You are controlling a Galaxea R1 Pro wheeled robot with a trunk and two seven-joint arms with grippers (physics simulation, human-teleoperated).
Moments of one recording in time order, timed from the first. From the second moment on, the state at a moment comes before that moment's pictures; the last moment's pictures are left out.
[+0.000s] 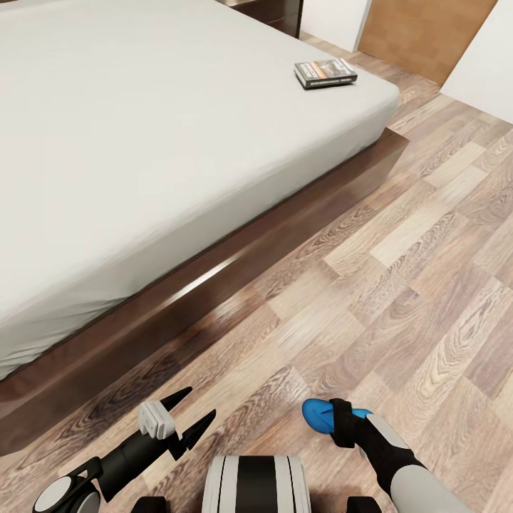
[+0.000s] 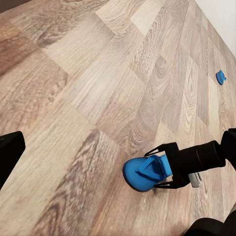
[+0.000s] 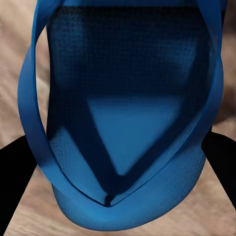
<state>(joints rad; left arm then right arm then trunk) 0.03 0.16 -0.05 -1.65 0.36 0.17 -0.69 -0.61 0.00 -0.16 -0.42 -1.57 0.15 -0.29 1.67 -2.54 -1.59</state>
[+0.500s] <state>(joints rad) 0.03 0.16 -0.05 -1.65 0.36 0.17 -0.69 -0.61 0.00 -0.16 -0.42 -1.57 0.15 -0.29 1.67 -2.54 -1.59</state>
